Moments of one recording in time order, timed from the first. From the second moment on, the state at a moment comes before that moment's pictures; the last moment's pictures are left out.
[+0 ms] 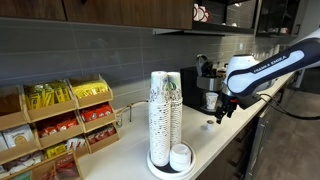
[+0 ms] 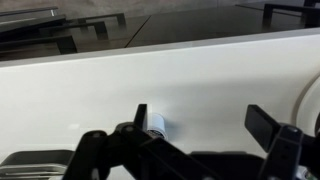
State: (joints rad) arm -0.06 -0.20 -0.13 -2.42 -0.06 2.38 -0.16
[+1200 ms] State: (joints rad) arm -0.10 0.12 -0.13 -2.23 0.04 2.60 -0.22
